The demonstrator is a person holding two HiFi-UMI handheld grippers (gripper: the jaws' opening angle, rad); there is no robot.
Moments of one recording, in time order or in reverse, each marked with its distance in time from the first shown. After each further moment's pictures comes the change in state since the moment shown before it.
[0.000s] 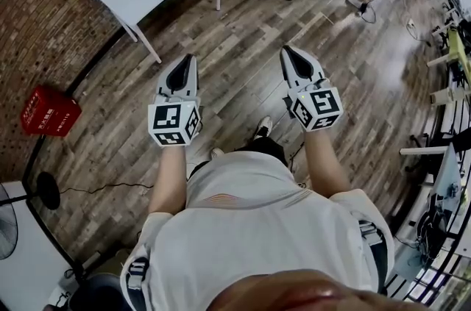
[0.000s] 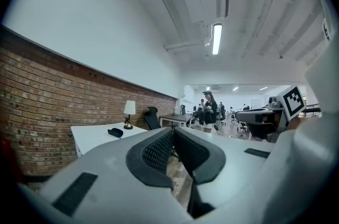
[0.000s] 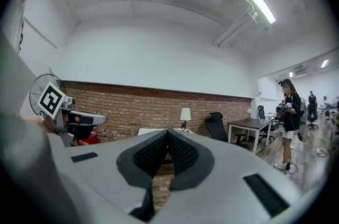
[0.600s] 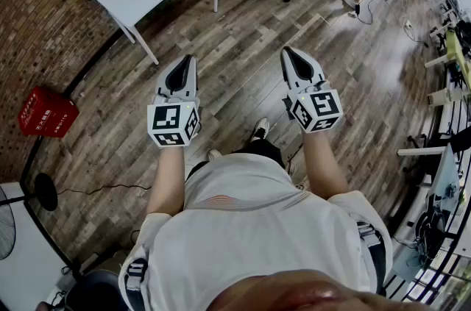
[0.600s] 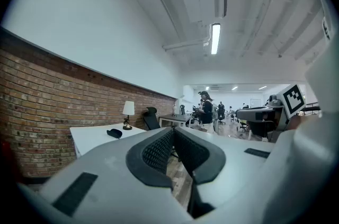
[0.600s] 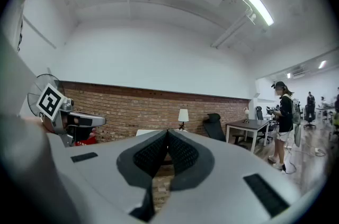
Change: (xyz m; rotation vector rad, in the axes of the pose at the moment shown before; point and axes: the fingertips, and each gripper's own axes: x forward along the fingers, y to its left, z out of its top) left arm -0.003 -0.012 -0.001 0.016 -0.002 -0.009; right arm -0.015 -0.007 0.000 0.007 -0.017 -0.023
